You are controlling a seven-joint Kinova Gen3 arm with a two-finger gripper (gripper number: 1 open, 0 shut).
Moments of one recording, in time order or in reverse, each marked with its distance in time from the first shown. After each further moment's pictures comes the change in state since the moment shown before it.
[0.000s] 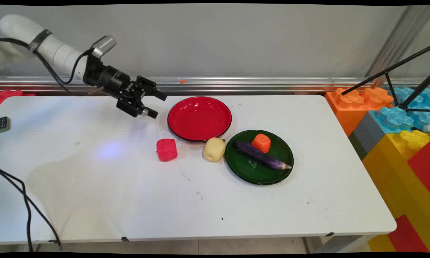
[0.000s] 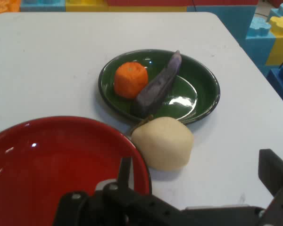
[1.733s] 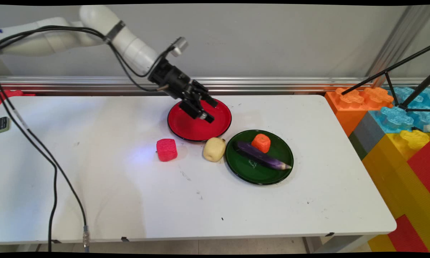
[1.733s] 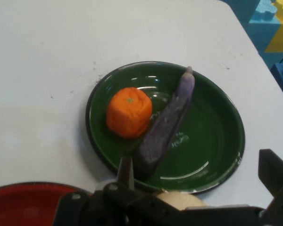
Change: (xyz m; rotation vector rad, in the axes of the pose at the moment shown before) arm 0.098 -0.041 0.152 -0.063 -0.147 -0.078
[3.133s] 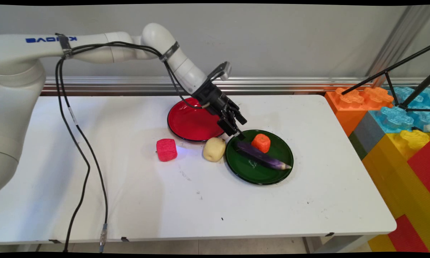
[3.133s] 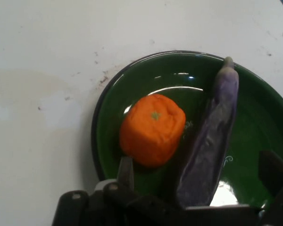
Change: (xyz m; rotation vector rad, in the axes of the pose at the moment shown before) arm 0.021 -0.047 0.121 -0.041 -0.100 0.014
